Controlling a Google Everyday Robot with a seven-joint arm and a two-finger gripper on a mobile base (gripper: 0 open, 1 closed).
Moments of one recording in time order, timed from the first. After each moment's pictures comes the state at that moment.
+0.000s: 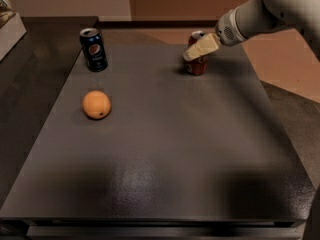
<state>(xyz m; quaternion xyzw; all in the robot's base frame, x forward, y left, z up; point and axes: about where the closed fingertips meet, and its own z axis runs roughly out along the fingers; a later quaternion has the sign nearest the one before) 0.736 -0.131 0.909 -0.40 0.81 0.14 0.41</state>
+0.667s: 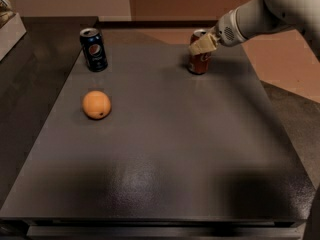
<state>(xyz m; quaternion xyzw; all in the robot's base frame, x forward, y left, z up) 0.733 -0.127 0.910 -0.41 0.80 0.16 0.41</state>
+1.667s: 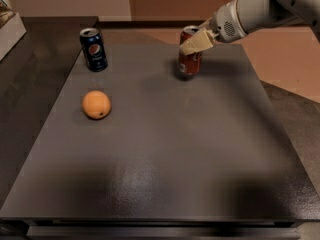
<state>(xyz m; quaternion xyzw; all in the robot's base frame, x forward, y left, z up) 0.686 -0.092 0.942 -0.47 0.75 0.21 0.41</state>
